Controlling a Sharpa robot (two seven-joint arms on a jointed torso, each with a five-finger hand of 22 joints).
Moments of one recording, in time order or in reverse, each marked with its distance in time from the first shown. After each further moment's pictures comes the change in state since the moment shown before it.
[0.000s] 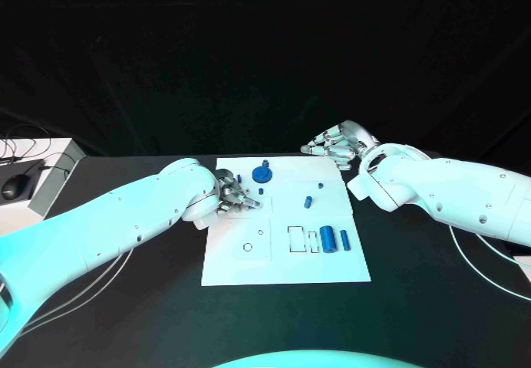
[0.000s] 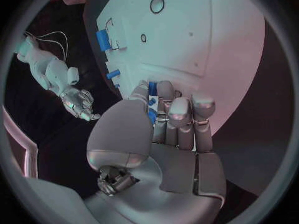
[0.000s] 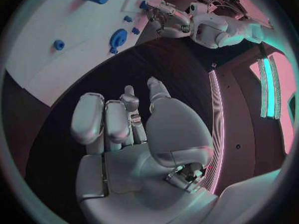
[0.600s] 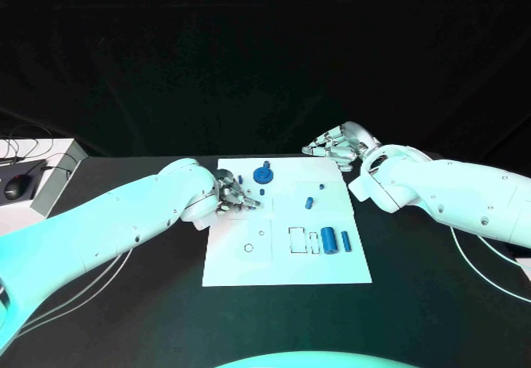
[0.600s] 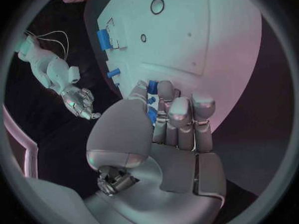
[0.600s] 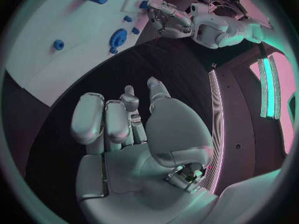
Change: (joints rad) left arm 0.000 -0.014 0.004 0.014 0.004 -0.003 -0.003; left_hand -0.033 -0.033 -0.073 0.040 0.001 0.003 0.004 -0.001 0.006 0.000 0.000 0.000 0.000 0.000 0.000 0.000 0.000 0.000 0.000 0.000 0.001 -0.003; right arm 0.000 0.000 0.000 0.000 0.000 -0.001 0.000; right_hand 0.000 0.000 0.000 0.000 0.000 0.000 0.000 0.000 0.000 0.000 0.000 0.000 0.000 0.000 0.000 0.000 0.000 0.000 0.000 0.000 0.000 -0.001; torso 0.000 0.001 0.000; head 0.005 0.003
